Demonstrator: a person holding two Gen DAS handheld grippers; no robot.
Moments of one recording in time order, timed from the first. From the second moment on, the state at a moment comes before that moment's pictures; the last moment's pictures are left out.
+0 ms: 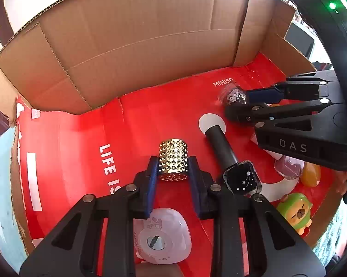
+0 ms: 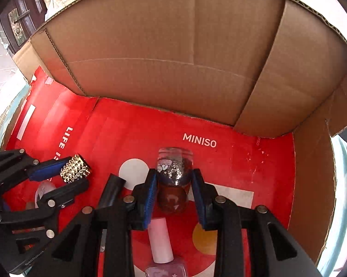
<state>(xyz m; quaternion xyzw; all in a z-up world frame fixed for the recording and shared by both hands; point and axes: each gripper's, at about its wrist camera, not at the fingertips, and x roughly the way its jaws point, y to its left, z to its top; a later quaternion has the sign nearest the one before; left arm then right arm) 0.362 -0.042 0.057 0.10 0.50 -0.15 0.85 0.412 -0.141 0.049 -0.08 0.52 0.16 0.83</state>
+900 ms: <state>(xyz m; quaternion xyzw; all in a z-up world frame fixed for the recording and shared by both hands) 0.363 -0.042 0.051 0.09 0.50 -0.16 0.85 0.413 -0.140 0.048 -0.08 0.53 0.16 0.83</state>
